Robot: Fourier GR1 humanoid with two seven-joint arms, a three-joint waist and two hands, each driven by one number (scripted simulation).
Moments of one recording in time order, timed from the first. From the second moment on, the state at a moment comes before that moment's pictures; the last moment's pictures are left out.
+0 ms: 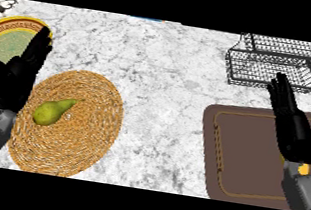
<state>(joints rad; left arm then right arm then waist) -0.27 0.59 -0.31 -1.53 0.28 0.44 0.14 -0.22 -0.44 0.22 -1.37 -0.37 -0.19 -0.24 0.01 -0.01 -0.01</state>
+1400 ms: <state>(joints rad) -0.21 0.38 -0.40 -1.54 0.23 0.50 0.00 -0.32 -1.05 -0.24 -1.17 -0.95 1.08 -0.01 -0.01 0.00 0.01</state>
